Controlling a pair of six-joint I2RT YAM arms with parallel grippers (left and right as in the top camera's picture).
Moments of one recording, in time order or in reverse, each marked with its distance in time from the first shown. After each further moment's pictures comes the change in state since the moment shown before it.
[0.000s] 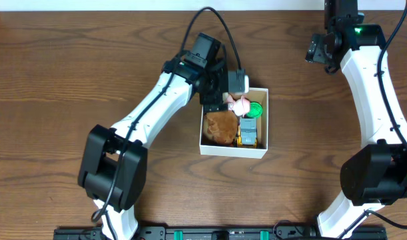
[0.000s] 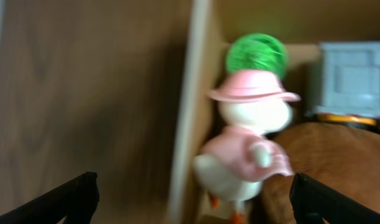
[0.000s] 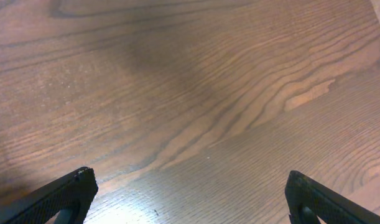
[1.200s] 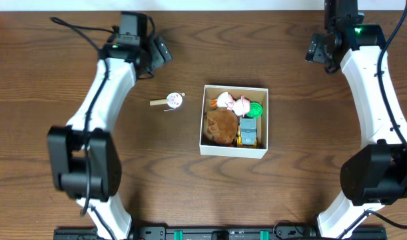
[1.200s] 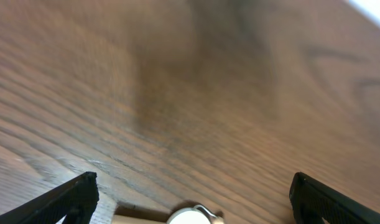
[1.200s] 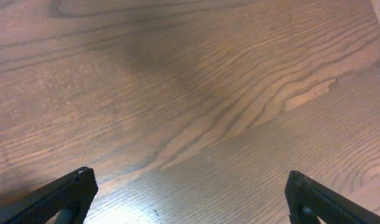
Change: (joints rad) left arm 0.345 0.020 0.018 -0.011 -0.384 -1.632; right arm 0.000 0.000 0.000 0.000 0.000 0.000
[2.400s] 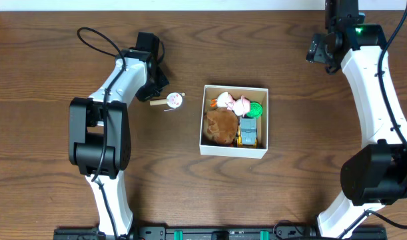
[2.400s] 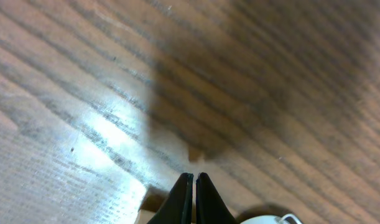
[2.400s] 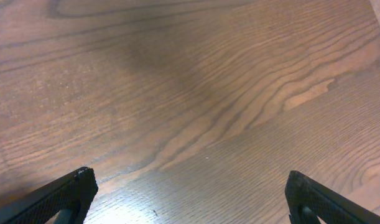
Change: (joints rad) left arm -0.004 0.185 -0.002 -0.146 -0.008 -0.066; right arm -0.004 0.000 0.000 0.000 0.000 0.000
